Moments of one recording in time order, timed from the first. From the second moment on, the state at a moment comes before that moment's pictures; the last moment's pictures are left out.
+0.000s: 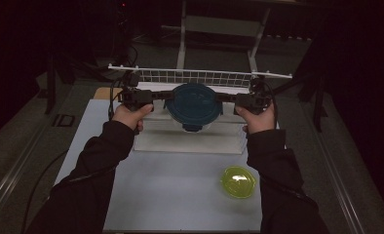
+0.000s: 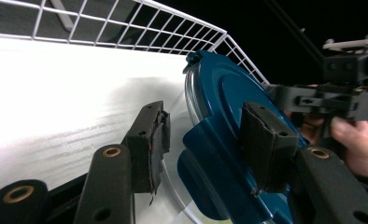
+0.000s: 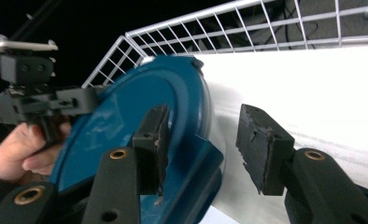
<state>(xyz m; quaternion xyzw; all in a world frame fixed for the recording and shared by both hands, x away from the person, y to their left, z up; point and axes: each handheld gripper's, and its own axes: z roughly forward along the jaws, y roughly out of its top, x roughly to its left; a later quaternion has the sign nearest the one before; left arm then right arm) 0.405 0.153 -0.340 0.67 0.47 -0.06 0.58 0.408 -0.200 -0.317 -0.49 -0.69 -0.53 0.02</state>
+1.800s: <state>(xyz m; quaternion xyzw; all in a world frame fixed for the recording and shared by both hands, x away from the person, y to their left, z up) 0.303 0.189 -0.360 0.65 0.40 0.16 0.62 0.328 -0.161 -0.365 -0.39 -0.74 -0.54 0.07</state>
